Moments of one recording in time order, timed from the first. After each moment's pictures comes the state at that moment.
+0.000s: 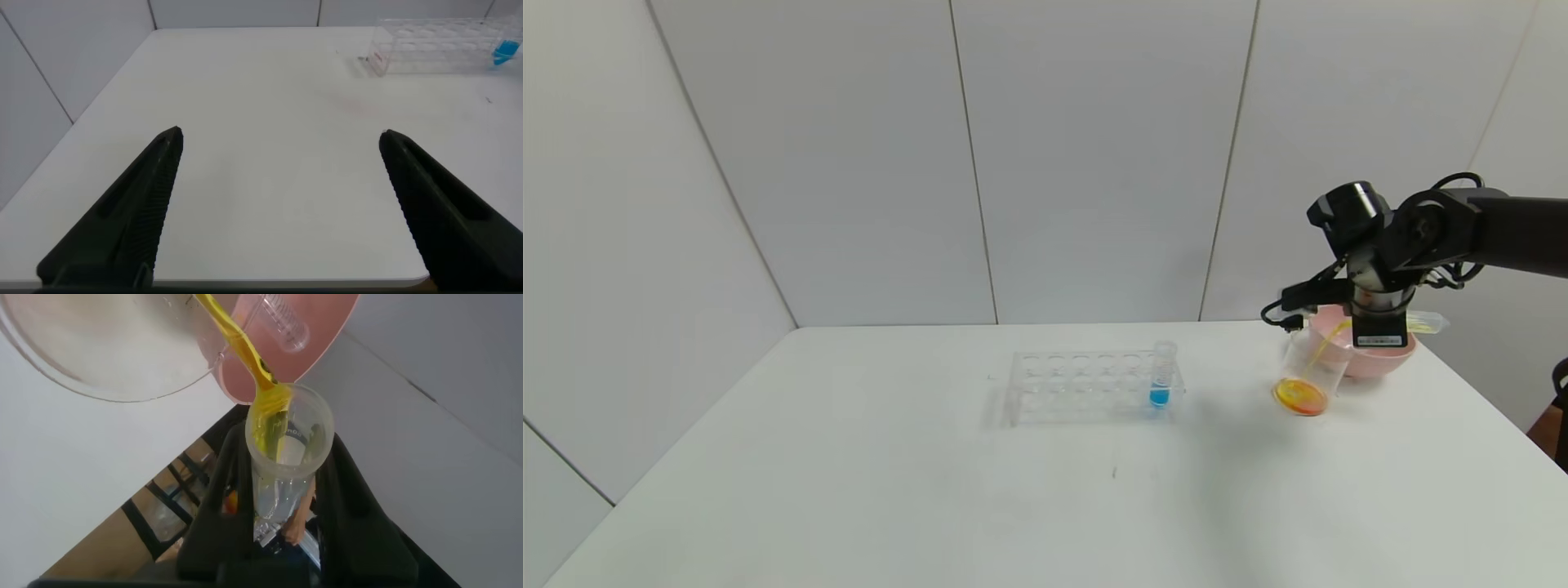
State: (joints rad) left arm 0.00 0.00 0.00 0.02 0.00 -0.02; right arm 0.13 2.24 -2.00 0.71 -0.67 -1.24
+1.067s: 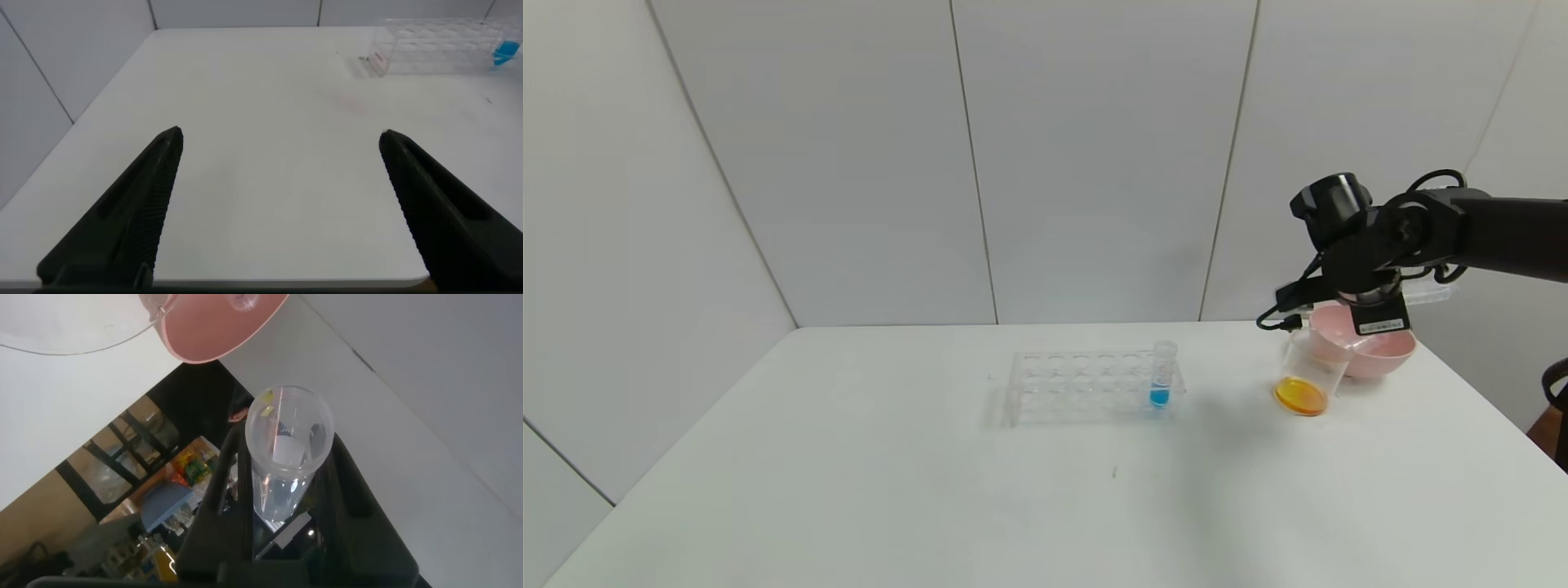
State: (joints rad) left arm 0.00 0.00 0.00 0.02 0.00 -0.02; right arm 0.18 2.24 -2.00 0.62 -0.86 -1.42
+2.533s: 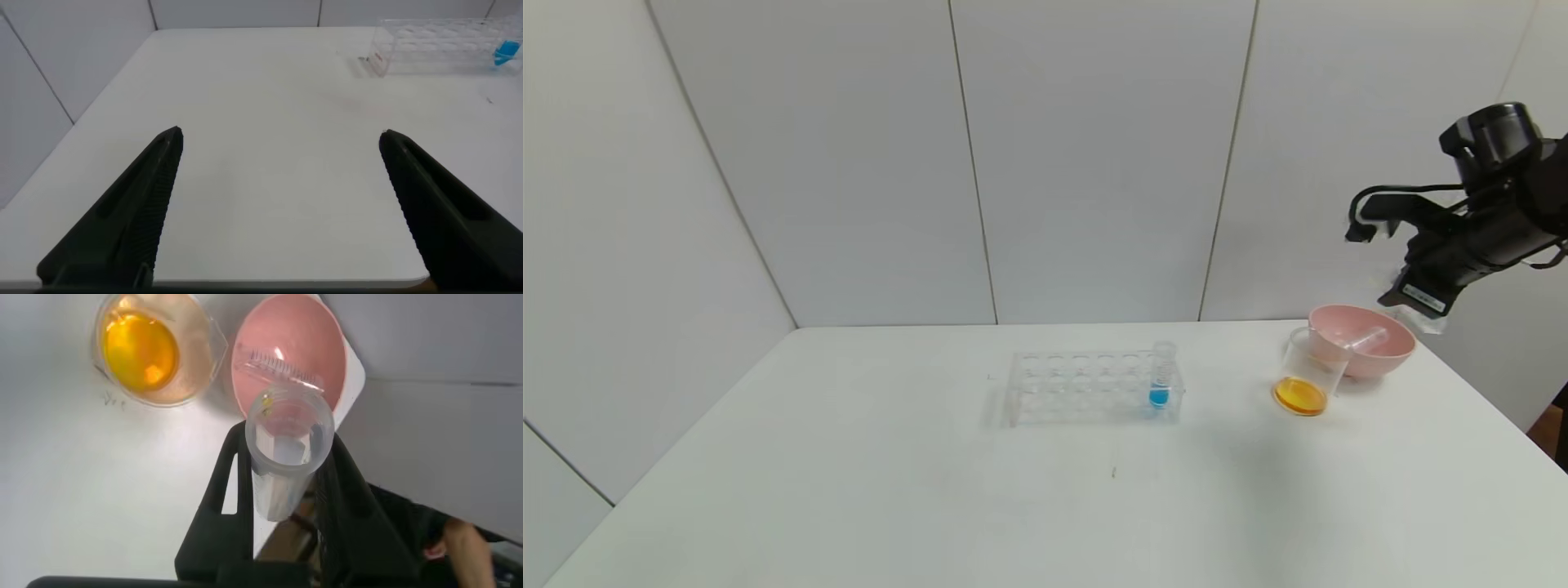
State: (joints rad) left arm 0.00 0.00 0.00 0.02 0.00 -0.02; right arm -0.03 2.03 -1.97 0.74 -0.07 -0.84
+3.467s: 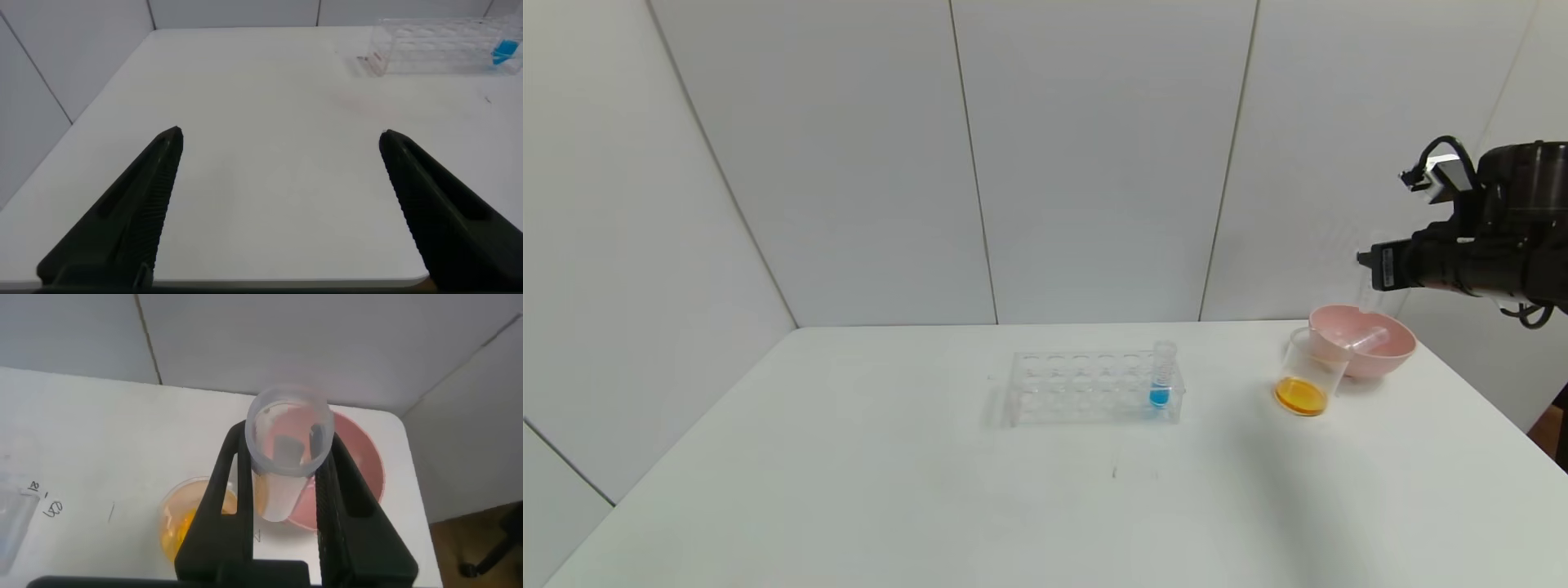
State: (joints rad) left arm 0.00 0.00 0.00 0.02 0.00 -0.02; right arm -0.04 1.88 -1.34 -0.20 -0.01 -0.12
